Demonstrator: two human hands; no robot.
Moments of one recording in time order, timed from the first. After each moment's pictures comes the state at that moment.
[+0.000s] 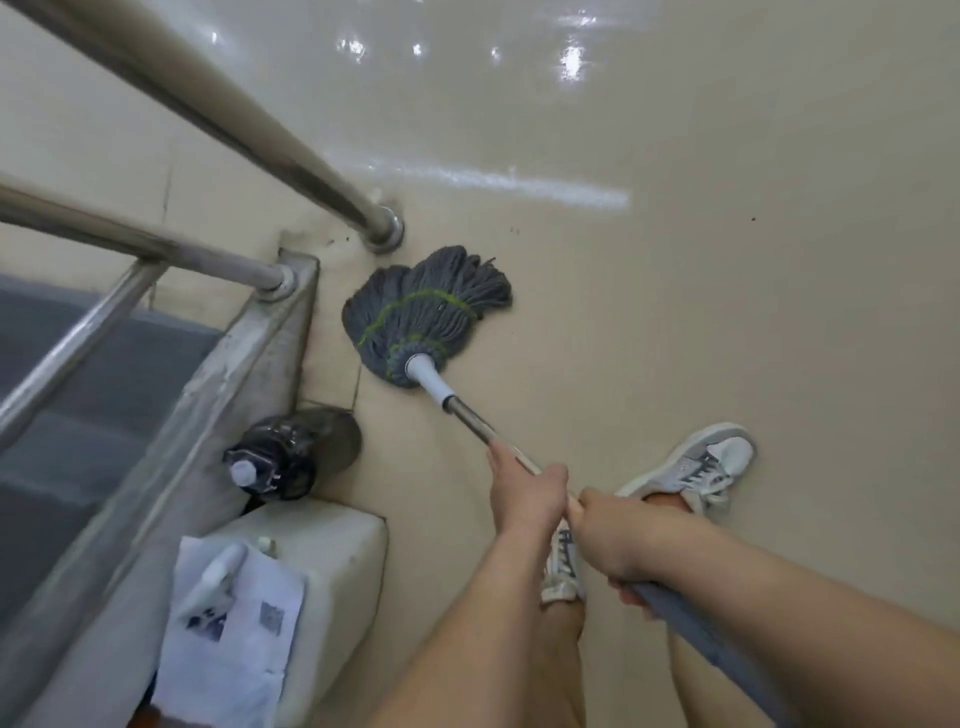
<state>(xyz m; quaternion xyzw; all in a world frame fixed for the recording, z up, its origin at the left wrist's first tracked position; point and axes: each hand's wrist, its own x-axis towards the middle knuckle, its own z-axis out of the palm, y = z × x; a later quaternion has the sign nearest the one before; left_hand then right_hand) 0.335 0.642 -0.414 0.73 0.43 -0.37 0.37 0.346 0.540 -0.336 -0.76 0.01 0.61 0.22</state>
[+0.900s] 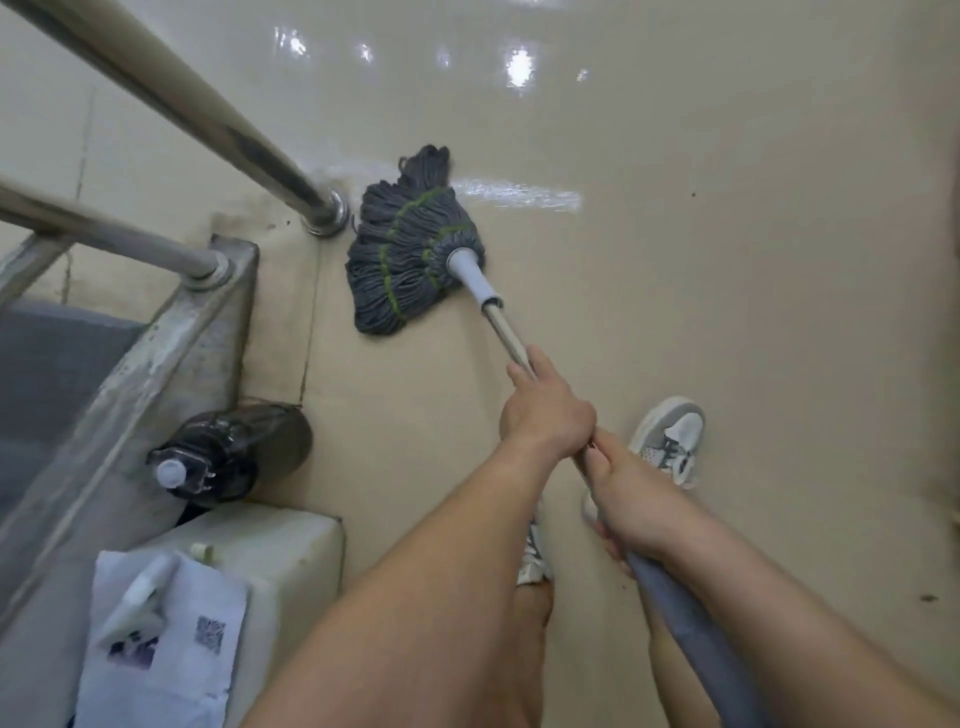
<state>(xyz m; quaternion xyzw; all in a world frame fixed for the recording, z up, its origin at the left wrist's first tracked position) 0.370 0.579 -0.416 0.85 0.09 -0.48 0.20 0.297 0.508 -0.350 -0.70 0.33 0.45 0.45</state>
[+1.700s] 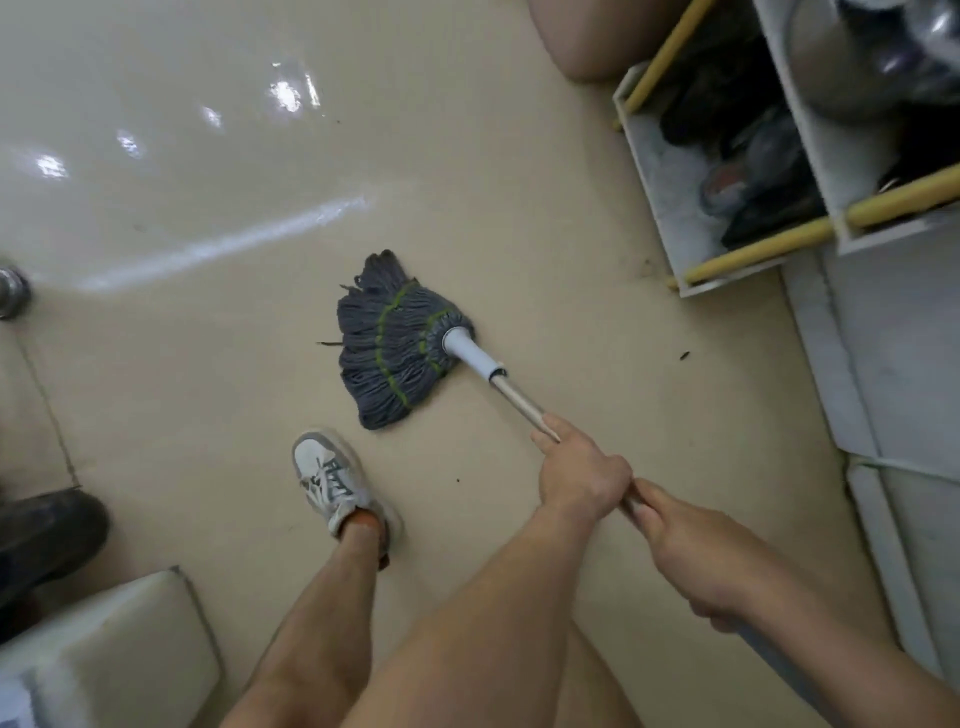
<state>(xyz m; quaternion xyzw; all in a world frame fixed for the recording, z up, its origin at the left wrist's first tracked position) 0.001 0.339 -0.370 0.76 -0.06 -0.62 0.17 -0.084 0.290 -0.279 -0.68 0.47 0.45 0.34</state>
